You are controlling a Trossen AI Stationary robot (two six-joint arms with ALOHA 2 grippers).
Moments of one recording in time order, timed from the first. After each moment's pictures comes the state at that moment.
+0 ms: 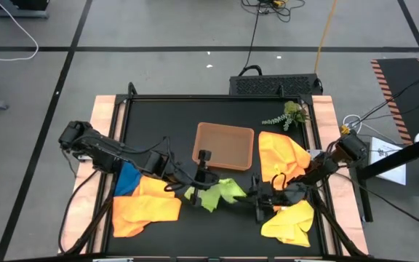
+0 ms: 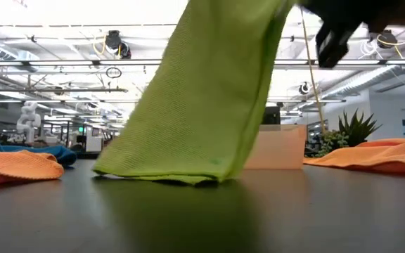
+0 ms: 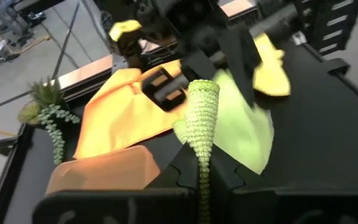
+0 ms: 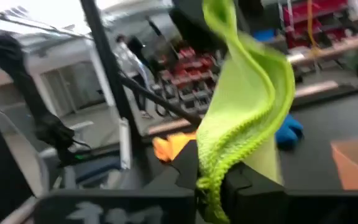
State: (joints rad) left arm -0.32 1.61 1.30 -0.19 -0.23 0.22; right arm 0.66 1.71 0.45 1.41 0.65 0.20
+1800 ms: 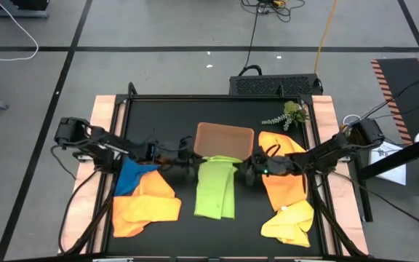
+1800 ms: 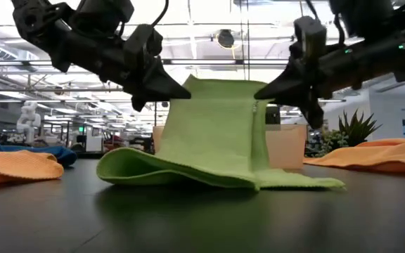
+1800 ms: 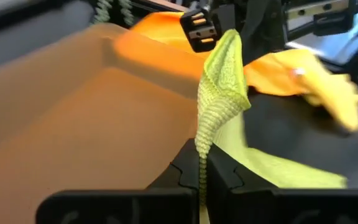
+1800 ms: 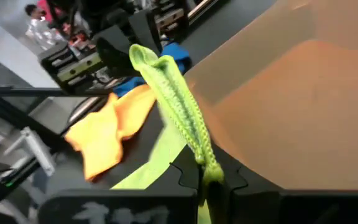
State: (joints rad) left arm -0.03 1.53 0.58 0.55 -0.11 -0.29; right arm 0.21 1.45 0.25 0.76 0.39 0.76
